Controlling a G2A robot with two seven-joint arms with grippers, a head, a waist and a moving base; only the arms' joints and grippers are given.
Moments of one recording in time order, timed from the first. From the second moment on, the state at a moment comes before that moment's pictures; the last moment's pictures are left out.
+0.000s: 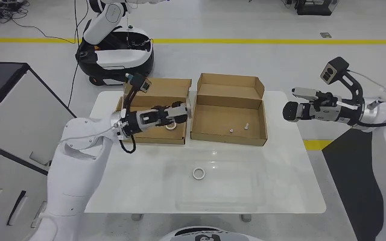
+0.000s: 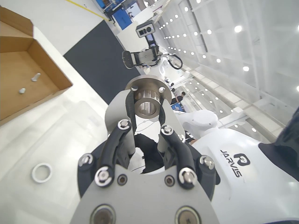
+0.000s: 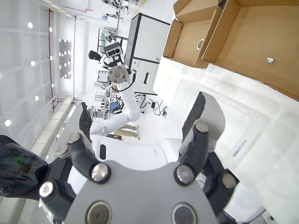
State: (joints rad) left arm 1.24 -1.12 -1.40 -1.85 -0.31 -0.06 -1.10; right arm -1.31 -0.85 1.79 -1.82 0.45 0.36 1.34
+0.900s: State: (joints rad) left arm 1.15 -1.08 -1.34 -1.81 0.28 0.18 -1.12; right arm -1.31 -0.85 1.79 -1.82 0.45 0.36 1.34
